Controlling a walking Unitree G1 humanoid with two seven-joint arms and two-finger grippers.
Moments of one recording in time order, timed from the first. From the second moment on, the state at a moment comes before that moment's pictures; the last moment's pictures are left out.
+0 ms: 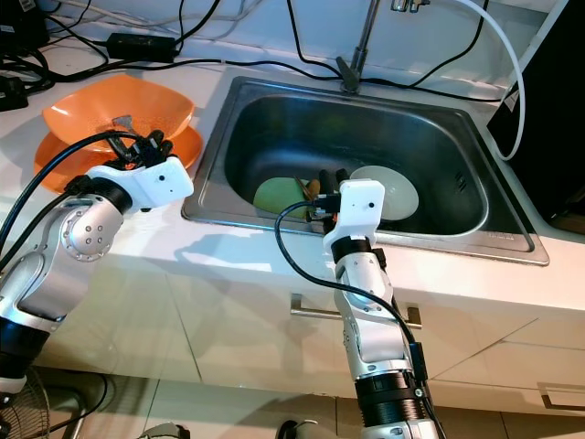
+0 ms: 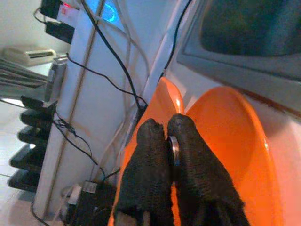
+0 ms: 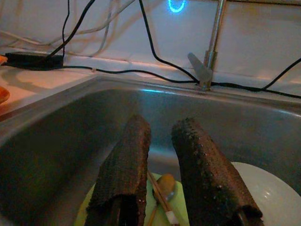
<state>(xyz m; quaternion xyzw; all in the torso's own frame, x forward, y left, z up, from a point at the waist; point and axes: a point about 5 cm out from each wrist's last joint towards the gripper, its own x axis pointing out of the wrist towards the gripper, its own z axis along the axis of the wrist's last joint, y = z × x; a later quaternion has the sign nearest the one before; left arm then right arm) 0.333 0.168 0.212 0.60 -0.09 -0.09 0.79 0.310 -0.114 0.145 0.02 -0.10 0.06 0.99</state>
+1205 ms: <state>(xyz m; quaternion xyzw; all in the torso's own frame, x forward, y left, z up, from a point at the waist) 0.298 0.054 0.288 0.25 -0.35 -0.25 0.87 0.311 -0.113 0.143 0.00 -0.09 0.06 0.99</state>
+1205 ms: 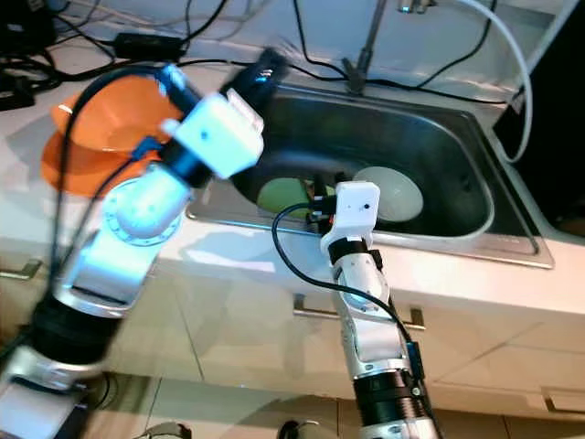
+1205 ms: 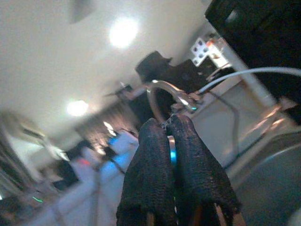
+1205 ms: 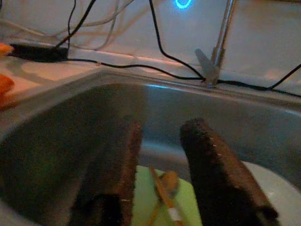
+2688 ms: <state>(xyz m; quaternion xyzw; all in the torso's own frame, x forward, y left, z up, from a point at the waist) 0.295 0.058 0.242 0.05 -0.11 -0.39 0.91 0.319 -0.090 0.171 -0.05 -0.15 0.11 0.98</state>
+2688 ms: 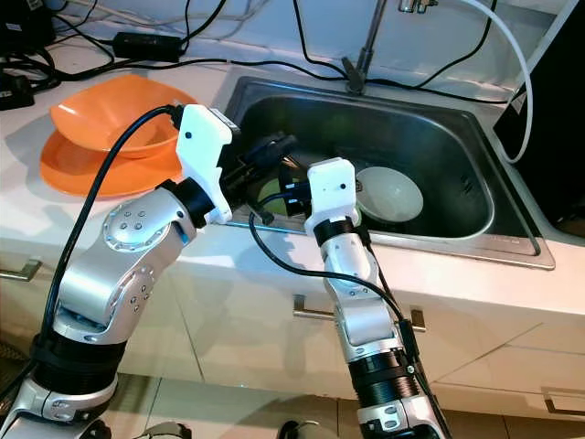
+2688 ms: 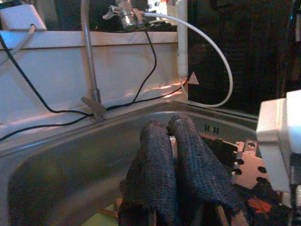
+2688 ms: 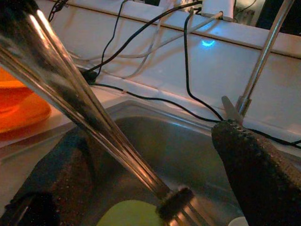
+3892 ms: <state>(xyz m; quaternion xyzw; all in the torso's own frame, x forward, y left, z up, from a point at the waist) 0.291 0.055 0.241 0.06 -0.12 -0.40 0.91 0.318 -0.087 0.170 -0.03 -0.15 0.14 0.98</state>
